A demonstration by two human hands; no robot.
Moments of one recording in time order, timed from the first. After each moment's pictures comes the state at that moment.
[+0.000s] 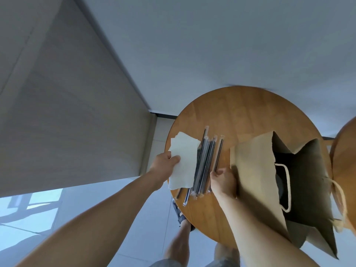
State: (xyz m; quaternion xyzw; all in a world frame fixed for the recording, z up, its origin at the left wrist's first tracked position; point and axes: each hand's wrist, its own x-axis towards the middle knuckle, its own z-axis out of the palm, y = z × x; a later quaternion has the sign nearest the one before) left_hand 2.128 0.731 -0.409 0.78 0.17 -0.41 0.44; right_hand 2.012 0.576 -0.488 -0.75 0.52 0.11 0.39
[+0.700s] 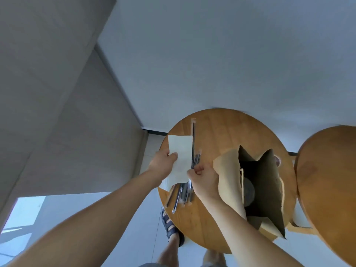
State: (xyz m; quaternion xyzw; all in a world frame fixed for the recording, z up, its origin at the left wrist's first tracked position) left_hand 2.137 0.699 -0.328 0.81 0.08 -0.36 0.45; right_hand 2.032 0.588 -0.363 -0.74 0.38 -0.01 0.55
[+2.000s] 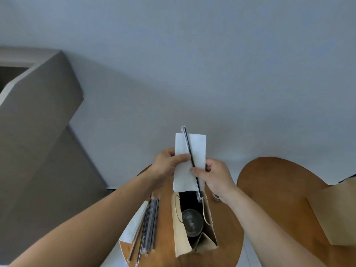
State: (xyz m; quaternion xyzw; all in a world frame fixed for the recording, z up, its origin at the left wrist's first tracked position) left_hand 2.104 0.562 -0.146 0.64 -0.15 -0.39 0.65; right_hand 1.981 0.430 -0.157 -0.74 0.27 -0.10 0.61
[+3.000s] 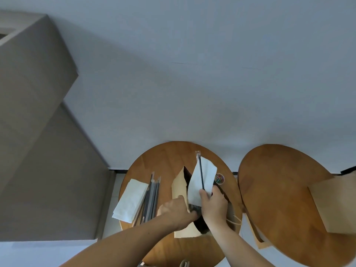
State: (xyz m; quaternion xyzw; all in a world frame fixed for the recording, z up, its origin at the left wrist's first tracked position) left_hand 1.997 0.580 -0.263 0.88 -0.24 -0.40 0.11; right_hand 1.925 0.473 -0.274 -0.80 0.46 -0.11 0.38
